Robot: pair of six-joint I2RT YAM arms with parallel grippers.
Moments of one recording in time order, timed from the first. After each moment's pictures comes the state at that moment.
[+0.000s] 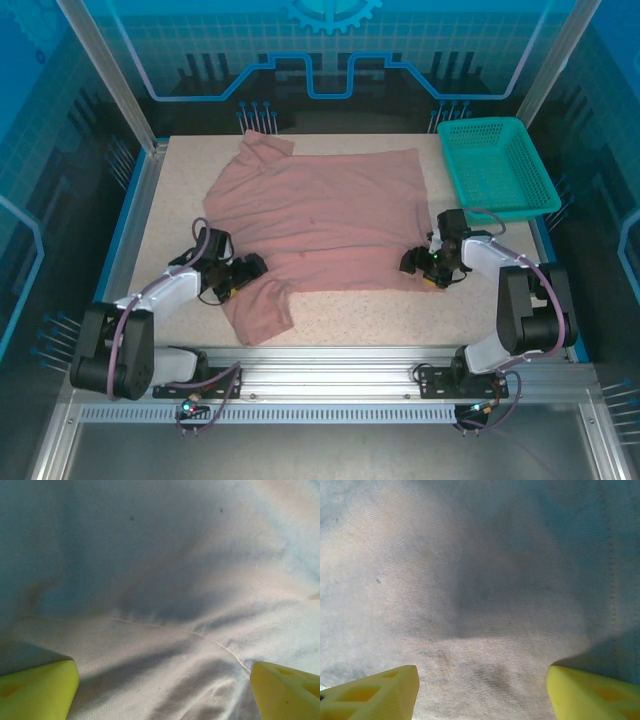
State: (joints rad) left arm -0.12 1.27 0.54 -0.40 0.28 -0.72; right arm 0.05 1.52 0.76 -0.60 -0.35 0.43
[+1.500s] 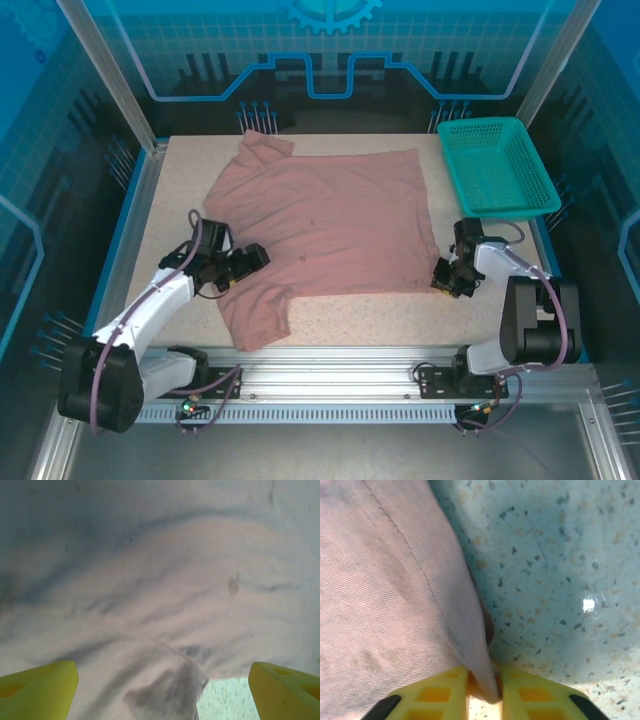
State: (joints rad) left arm -0.21 1.12 0.66 -0.58 0.26 -0.72; right arm -0.06 1.45 0.72 -0.74 -0.15 0.40
